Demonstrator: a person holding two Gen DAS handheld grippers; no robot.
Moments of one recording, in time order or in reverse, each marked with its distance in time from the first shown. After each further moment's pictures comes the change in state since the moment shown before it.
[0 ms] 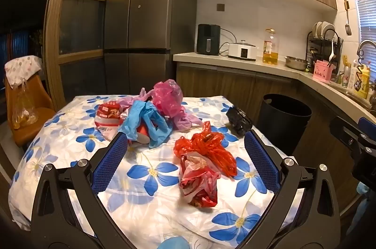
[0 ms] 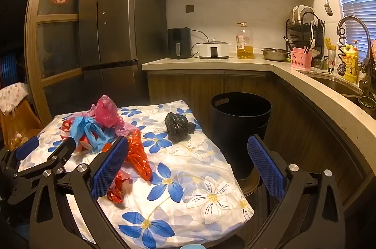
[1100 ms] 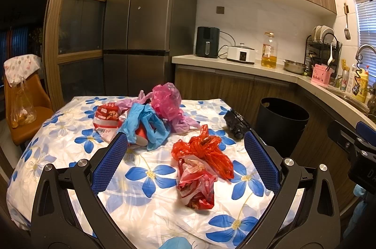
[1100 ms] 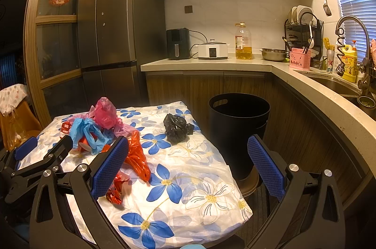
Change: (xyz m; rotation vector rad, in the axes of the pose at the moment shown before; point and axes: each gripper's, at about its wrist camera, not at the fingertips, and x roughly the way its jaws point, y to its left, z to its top) left arm -0.003 0.000 0.007 -0.013 -0.001 -0.006; right arm -0.003 -0.002 0.003 0.003 -0.002 0.001
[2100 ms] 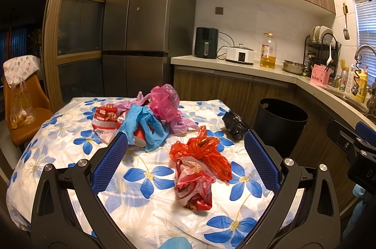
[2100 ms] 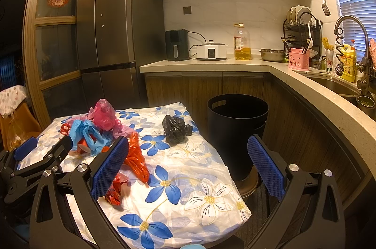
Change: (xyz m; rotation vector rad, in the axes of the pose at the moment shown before) left arm -0.001 -0.001 0.001 0.001 -0.003 -0.004; right arm -0.001 -0.002 0.001 0.001 -0.002 0.000
